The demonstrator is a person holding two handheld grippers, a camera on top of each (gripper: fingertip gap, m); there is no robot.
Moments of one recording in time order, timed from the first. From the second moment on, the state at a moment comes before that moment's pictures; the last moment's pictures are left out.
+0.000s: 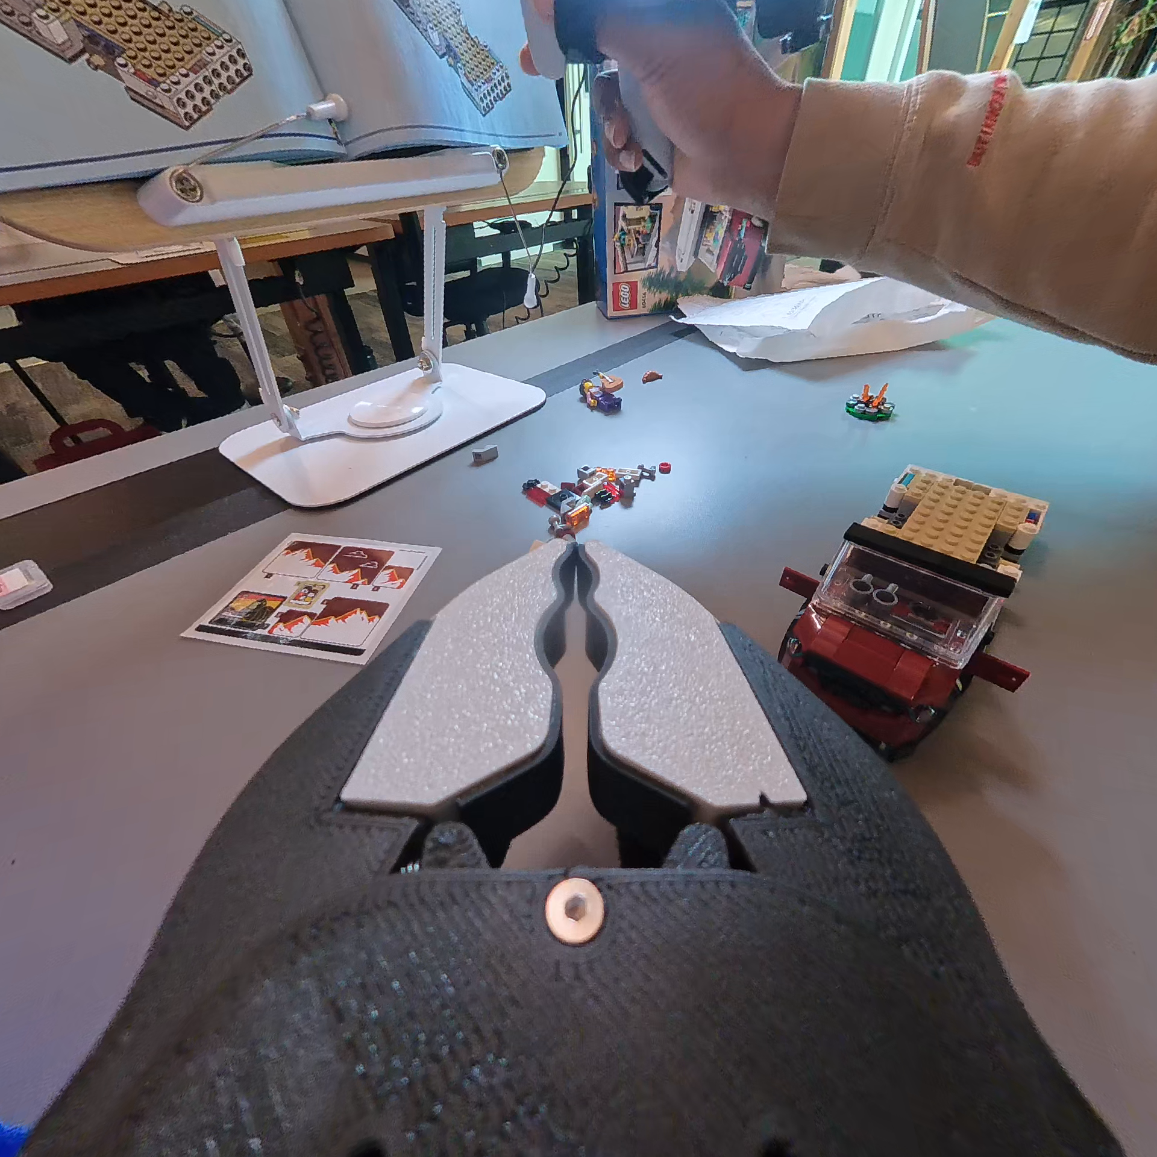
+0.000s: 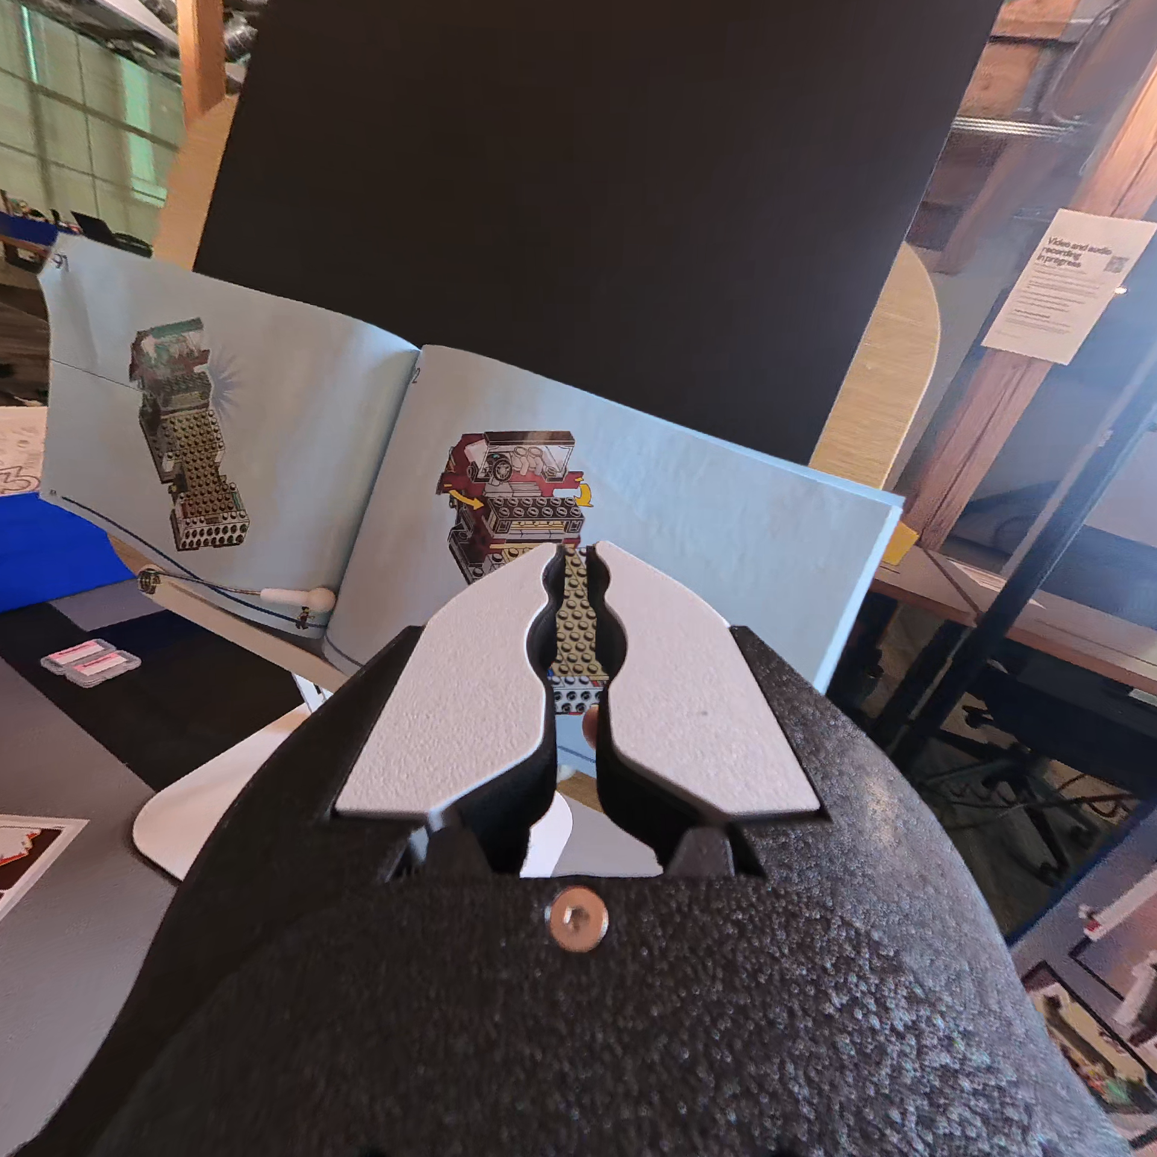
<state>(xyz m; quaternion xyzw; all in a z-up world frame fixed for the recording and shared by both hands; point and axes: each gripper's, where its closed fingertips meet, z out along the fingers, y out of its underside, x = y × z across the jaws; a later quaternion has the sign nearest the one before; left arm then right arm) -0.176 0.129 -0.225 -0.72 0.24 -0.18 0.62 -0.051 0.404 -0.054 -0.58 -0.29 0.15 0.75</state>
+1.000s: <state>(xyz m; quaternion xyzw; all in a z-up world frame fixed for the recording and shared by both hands) -0.105 0.074 -0.259 -0.69 0.47 -0.28 0.47 0.023 0.080 -0.234 -0.64 -0.59 0.22 0.44</state>
